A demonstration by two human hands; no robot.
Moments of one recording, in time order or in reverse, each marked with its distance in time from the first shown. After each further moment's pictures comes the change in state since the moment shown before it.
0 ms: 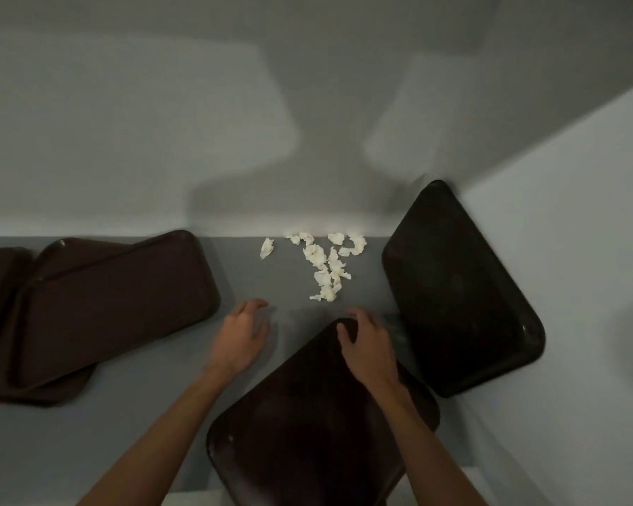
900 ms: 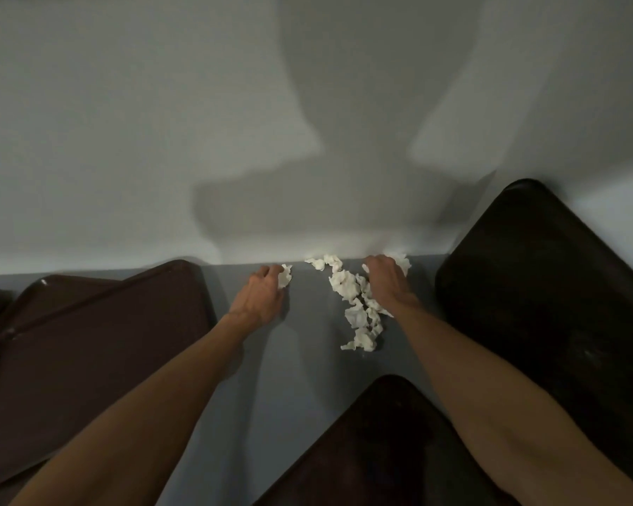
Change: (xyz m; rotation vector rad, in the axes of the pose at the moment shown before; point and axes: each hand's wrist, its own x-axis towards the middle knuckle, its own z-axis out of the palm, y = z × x) left_hand 0.240 -0.053 0.031 0.228 -0.084 0.013; right_hand 0.315 0.020 0.079 -0.295 -0.009 -0.208
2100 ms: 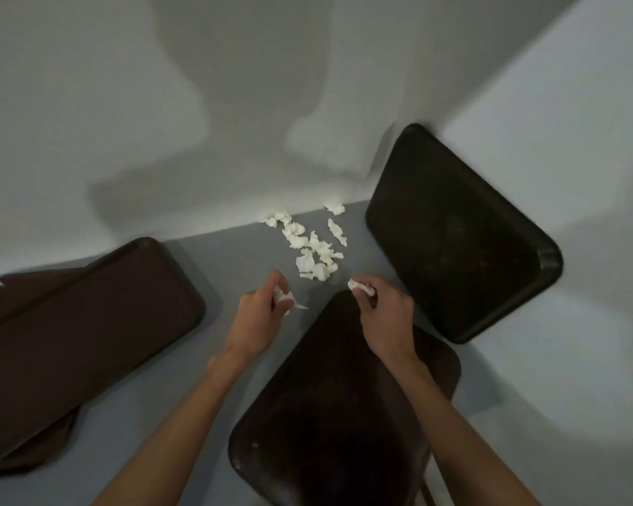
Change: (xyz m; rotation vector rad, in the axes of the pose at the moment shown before) left_hand -0.209 0.071 -0.024 -0.380 0.026 0.260; right_hand -0.310 -0.072 -0.077 0.444 0.397 0.303
